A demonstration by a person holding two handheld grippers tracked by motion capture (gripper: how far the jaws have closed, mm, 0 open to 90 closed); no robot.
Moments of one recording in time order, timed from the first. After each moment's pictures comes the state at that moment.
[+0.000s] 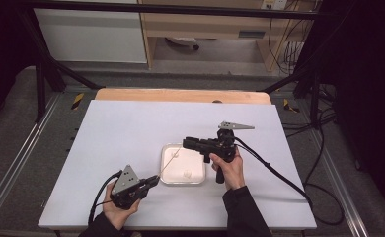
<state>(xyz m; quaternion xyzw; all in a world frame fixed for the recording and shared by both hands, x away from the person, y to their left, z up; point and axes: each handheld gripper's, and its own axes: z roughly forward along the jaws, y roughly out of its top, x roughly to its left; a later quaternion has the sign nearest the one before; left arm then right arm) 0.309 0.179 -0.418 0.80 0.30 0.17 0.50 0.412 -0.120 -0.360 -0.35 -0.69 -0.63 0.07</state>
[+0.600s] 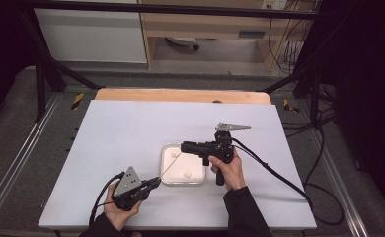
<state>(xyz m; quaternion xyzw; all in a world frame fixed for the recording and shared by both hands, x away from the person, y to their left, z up) 0.307 0.176 -0.419 0.80 0.28 0.17 0.49 0.412 -0.117 -0.366 -0.34 -0.70 -0.62 0.10</state>
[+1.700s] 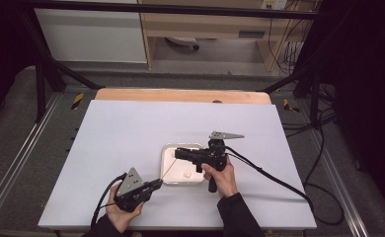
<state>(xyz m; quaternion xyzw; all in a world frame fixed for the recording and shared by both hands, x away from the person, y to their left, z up) 0.306 0.170 -0.424 0.80 0.30 0.16 0.49 0.399 -0.100 -0.385 -0.34 -0.69 -0.63 0.10</state>
